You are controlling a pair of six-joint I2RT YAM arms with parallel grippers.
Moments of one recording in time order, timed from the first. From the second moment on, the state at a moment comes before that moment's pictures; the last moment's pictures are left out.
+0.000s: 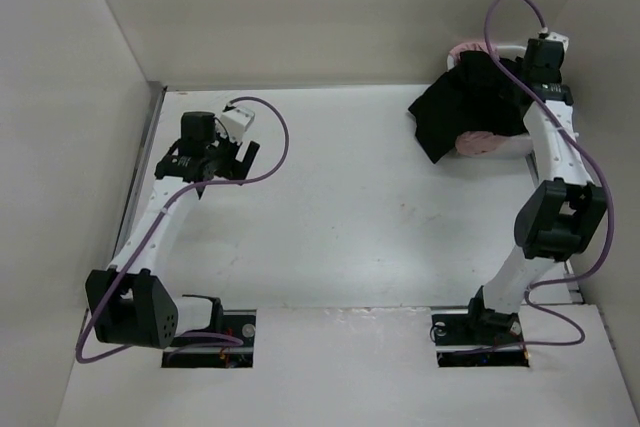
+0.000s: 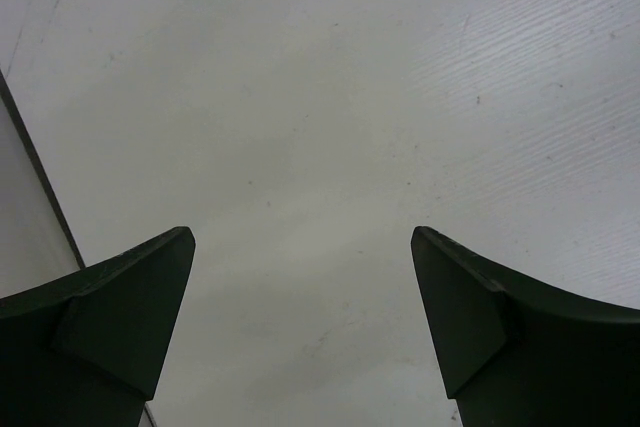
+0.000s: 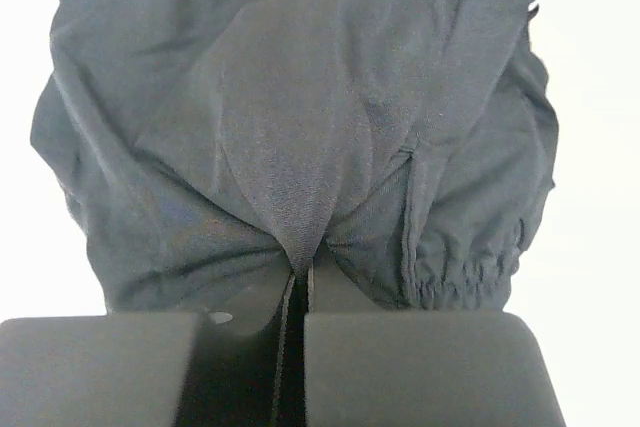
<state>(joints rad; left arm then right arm) -0.13 1.26 1.08 -0.51 0.06 0.38 -0.18 1.79 1.75 -0.51 0.21 0.24</state>
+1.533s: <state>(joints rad) 0.01 1.20 0.78 -0.59 -0.01 0.62 0.60 1.38 1.08 -0.39 0.21 0.70</state>
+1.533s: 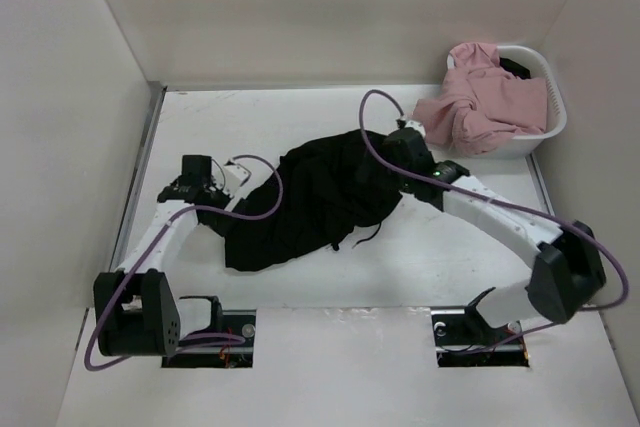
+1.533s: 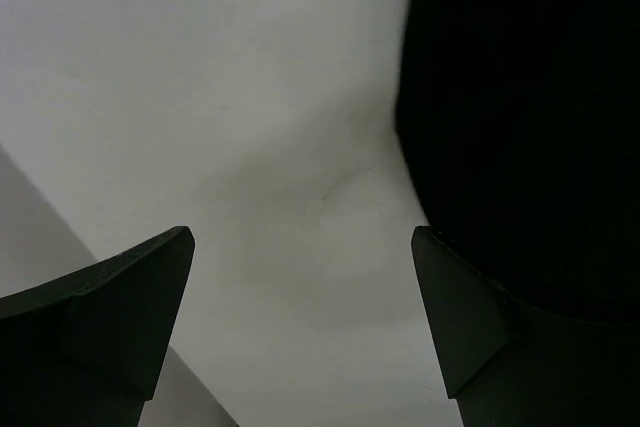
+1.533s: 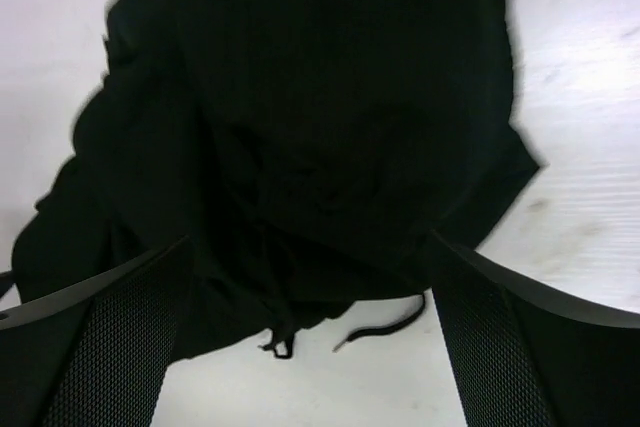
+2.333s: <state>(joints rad) 0.13 1.42 1.06 -0.47 -0.07 0.51 0.44 1.55 1.35 -0.40 0.13 0.69</state>
